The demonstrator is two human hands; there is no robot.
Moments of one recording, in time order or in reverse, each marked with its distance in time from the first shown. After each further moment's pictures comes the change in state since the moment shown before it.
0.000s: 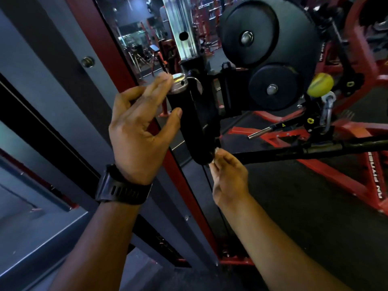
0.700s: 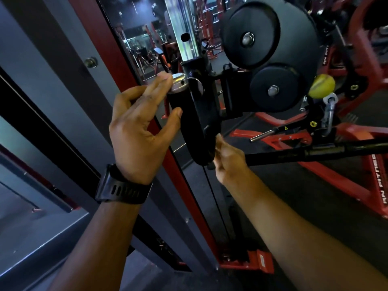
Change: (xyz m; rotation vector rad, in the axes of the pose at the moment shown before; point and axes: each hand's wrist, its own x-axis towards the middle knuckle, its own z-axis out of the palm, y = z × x) left_hand -0.001 0.001 0.002 0.004 0.049 -0.005; right_hand 0.040 -0.016 0.011 -0.032 -0.003 0.189
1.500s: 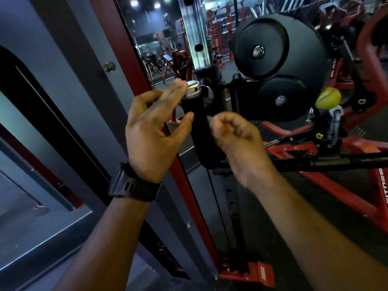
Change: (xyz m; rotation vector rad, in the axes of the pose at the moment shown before) left_hand 0.003 0.002 -0.003 0.036 -0.026 0.007; right_hand -0.090 -0.043 0.023 -0.561 -0.595 -0.560
